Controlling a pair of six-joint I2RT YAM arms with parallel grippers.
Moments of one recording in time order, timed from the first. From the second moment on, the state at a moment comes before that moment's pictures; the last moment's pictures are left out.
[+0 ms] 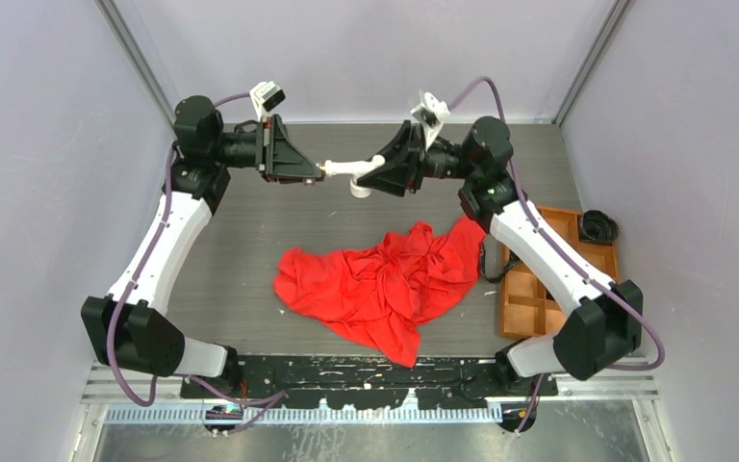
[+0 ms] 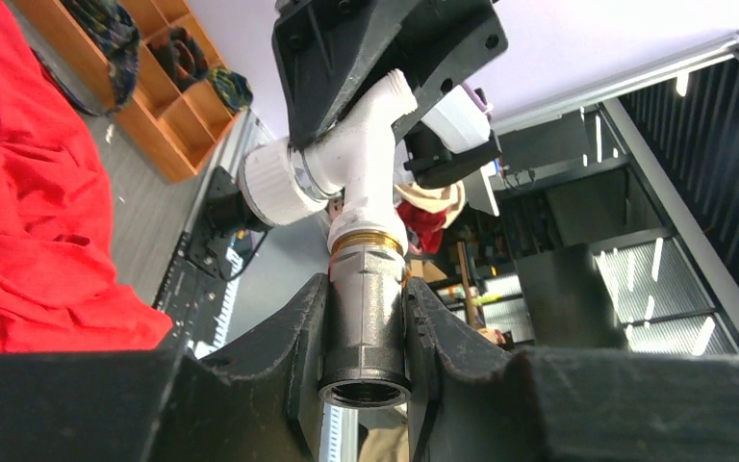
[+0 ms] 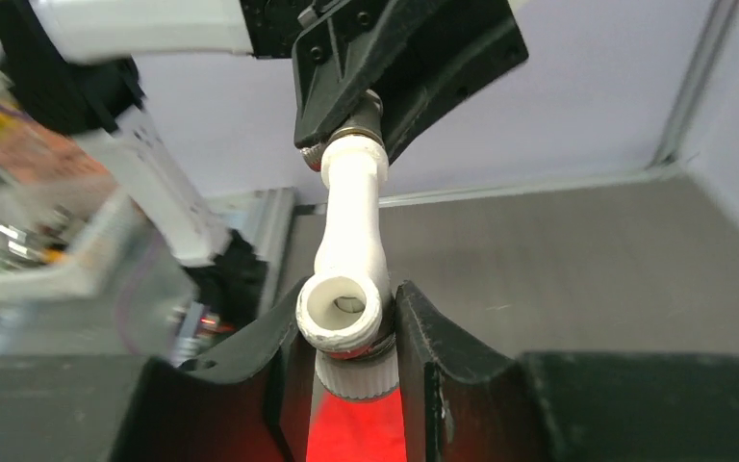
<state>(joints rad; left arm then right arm) -0.20 1.38 1.36 0.05 1.40 -1.14 0.47 1.36 1.22 0.43 -1.09 0.25</state>
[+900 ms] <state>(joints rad) -0.20 1.42 1.37 -0.01 1.22 -0.99 0.41 1.62 0.87 1.42 -0.93 1.85</state>
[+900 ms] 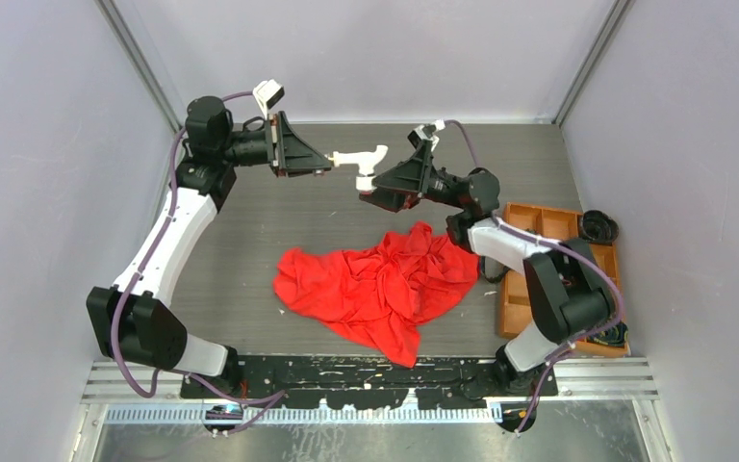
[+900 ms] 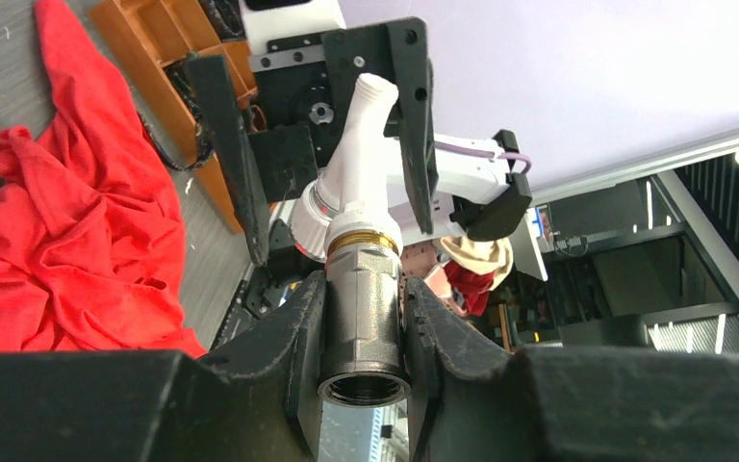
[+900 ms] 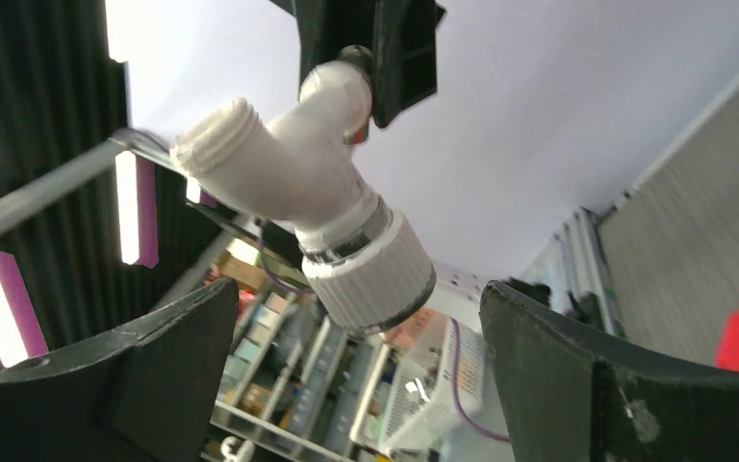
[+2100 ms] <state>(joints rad) -0.19 1.50 1.42 -0.01 1.25 -1.25 0.84 1.33 0.63 1.00 0.03 -1.48</state>
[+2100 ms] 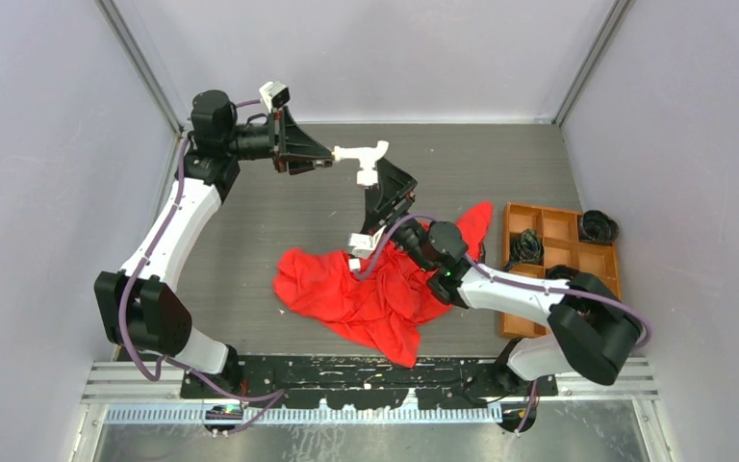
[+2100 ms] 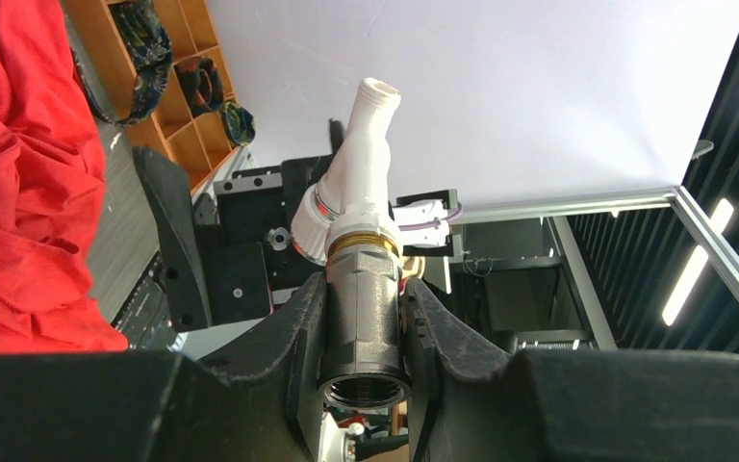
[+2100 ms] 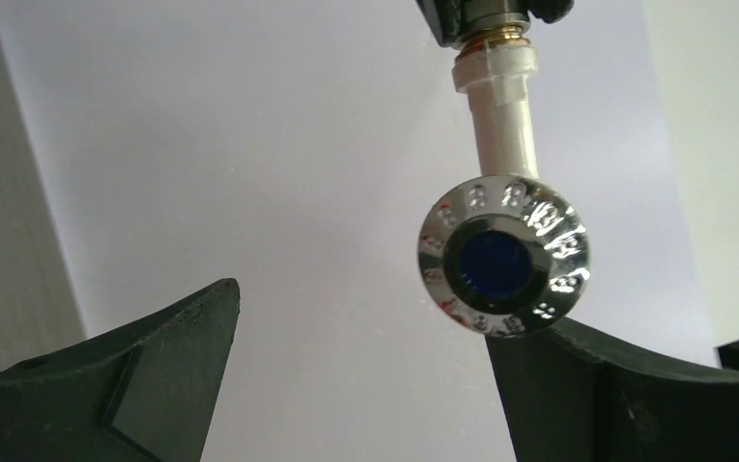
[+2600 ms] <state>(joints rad) -0.18 1.50 1.42 -0.01 1.28 -1.25 0.84 1.39 0.68 1.16 0.08 -1.65</state>
